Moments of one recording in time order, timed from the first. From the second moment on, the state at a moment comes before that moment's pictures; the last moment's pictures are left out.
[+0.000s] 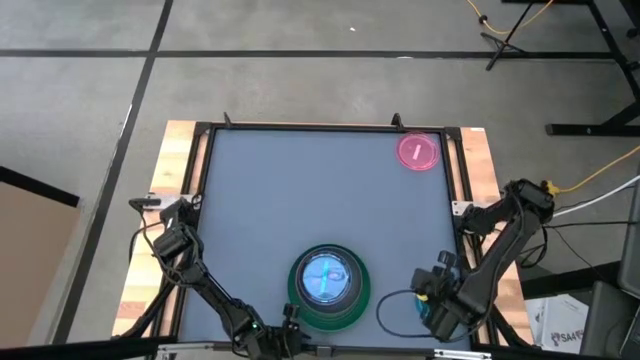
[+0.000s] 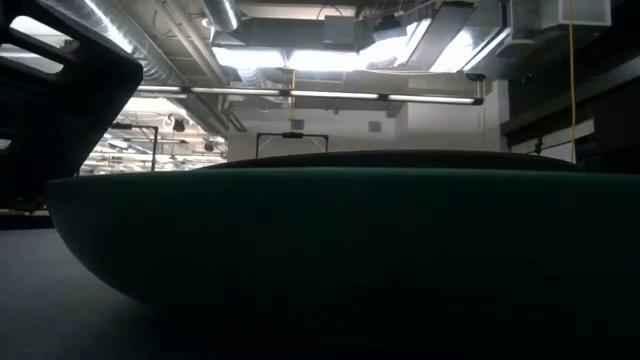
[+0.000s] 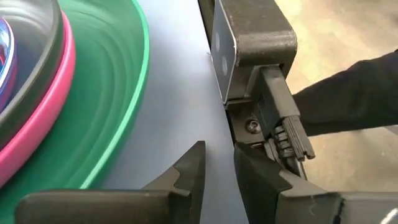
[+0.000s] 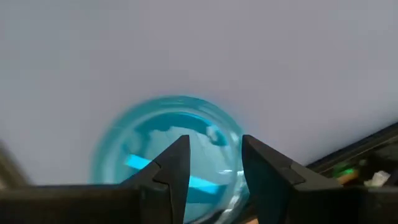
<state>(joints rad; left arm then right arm) -0.85 2.25 1.35 0.12 -0.58 -0.46 0.96 1.65 1.28 -1.33 0.11 1.31</state>
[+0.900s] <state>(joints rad) -0.85 2.25 1.35 0.15 -0.60 -0.52 0.82 1.24 0.61 -0.81 -0.10 1.22</state>
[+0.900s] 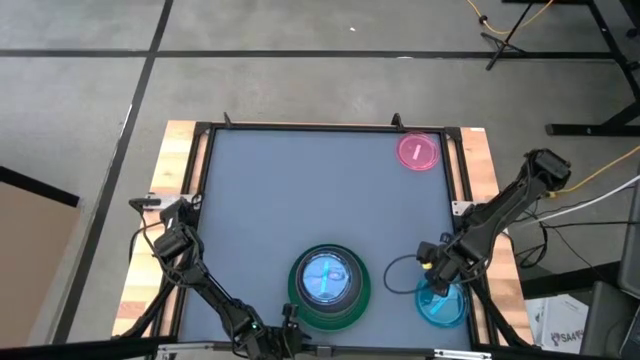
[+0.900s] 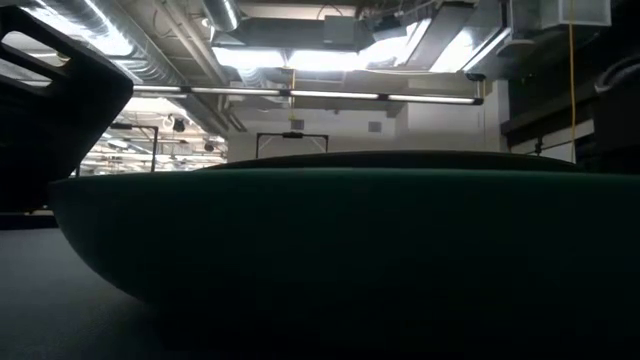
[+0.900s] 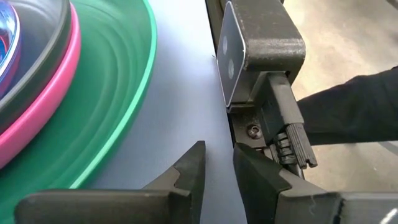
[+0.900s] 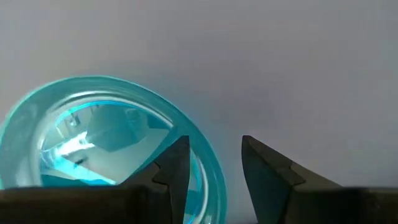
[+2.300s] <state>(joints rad) -0.85 2.26 1.35 0.15 -0.62 -0.49 0.82 1.24 0.50 -0.49 -0.15 1.15</state>
